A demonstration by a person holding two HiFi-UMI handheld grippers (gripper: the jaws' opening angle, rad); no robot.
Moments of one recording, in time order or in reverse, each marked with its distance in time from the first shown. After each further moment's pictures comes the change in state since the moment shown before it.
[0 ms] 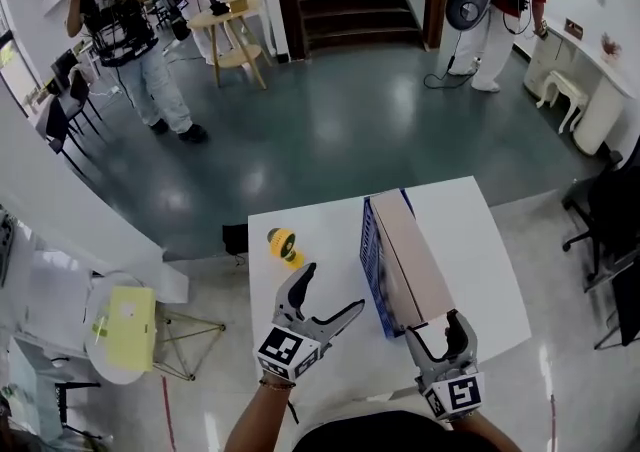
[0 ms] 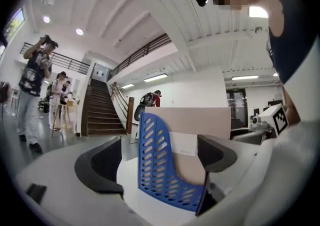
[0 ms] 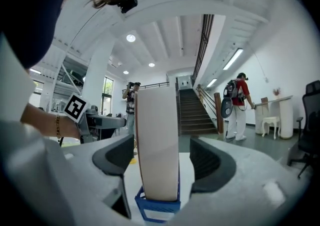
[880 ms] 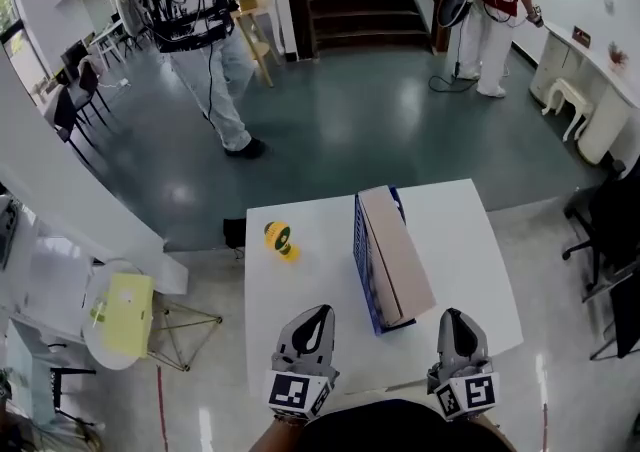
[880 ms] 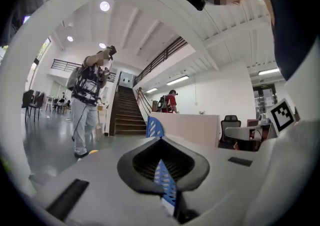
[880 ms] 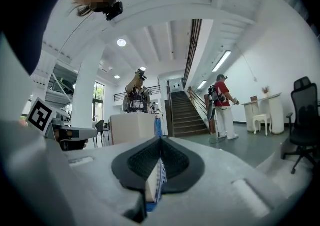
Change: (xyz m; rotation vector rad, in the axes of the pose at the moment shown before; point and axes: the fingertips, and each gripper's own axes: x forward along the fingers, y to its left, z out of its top) left arm -0.044 -0.054 0.012 -0.046 -0.044 0.340; right arm -0.032 -0.056 0.033 0.072 -0.038 -0.083
